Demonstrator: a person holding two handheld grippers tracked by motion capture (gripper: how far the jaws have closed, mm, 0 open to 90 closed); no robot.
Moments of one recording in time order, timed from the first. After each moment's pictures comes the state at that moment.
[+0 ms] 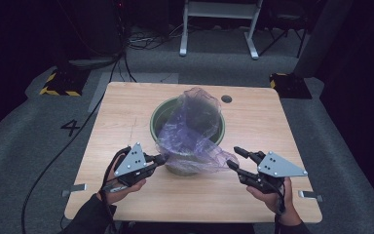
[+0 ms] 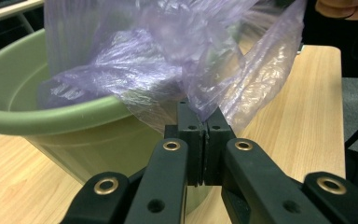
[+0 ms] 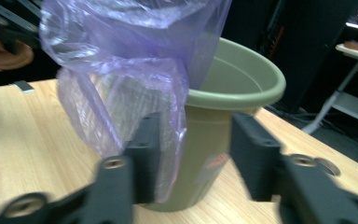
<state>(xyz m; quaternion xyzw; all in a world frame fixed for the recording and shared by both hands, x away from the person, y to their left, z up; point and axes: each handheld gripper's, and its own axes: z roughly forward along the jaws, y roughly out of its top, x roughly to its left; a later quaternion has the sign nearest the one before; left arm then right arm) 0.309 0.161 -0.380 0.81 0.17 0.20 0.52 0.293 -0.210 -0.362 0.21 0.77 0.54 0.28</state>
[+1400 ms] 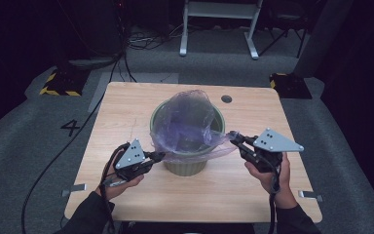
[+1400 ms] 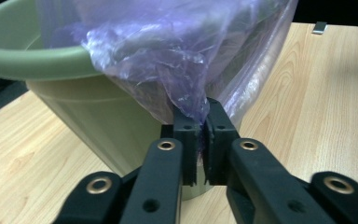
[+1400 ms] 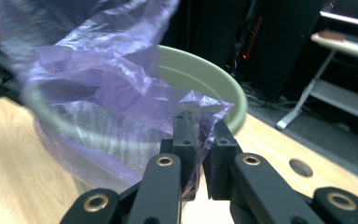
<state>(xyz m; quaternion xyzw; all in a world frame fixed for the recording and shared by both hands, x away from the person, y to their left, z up) 0.328 0.173 -0.395 0.82 0.19 0.19 0.50 0.329 -0.199 -0.329 0.27 0.76 0.51 0.29</state>
